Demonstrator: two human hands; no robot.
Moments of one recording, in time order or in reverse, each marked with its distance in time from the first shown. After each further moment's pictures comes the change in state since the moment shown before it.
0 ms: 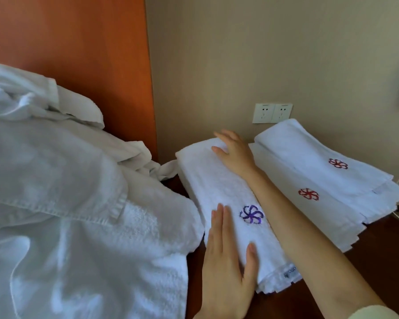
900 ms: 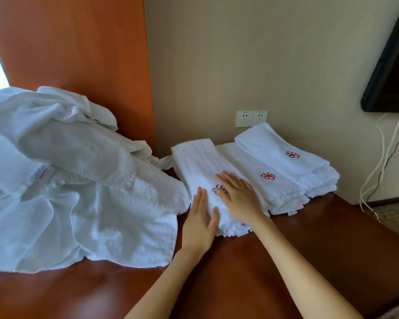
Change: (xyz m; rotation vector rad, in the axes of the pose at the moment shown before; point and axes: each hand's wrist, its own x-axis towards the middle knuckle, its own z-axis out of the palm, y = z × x) left_hand -0.015 0.012 -0.018 0.076 -0.129 -0.133; right_hand -0.198 -0.018 -0.050 -0.279 -0.198 0.016
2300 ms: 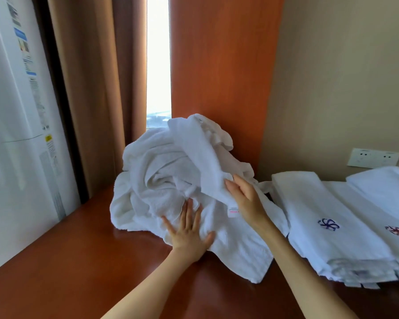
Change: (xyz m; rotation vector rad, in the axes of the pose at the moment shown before) left_hand -0.070 -0.115 -0.198 0.953 0.014 -0.561; right_hand 0.010 -0.245 -0.028 1.196 0.048 -0.484
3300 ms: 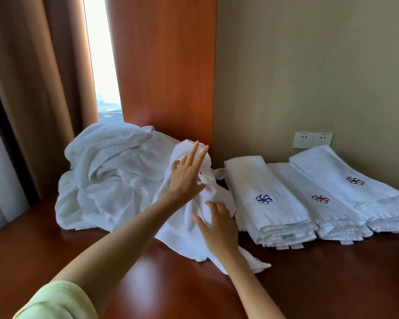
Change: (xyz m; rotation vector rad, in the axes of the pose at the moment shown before) left_hand 0.027 0.122 -0.117 -0.268 0.417 0.482; right_hand -0.107 0.040 -0.039 -0.762 0.122 0.277
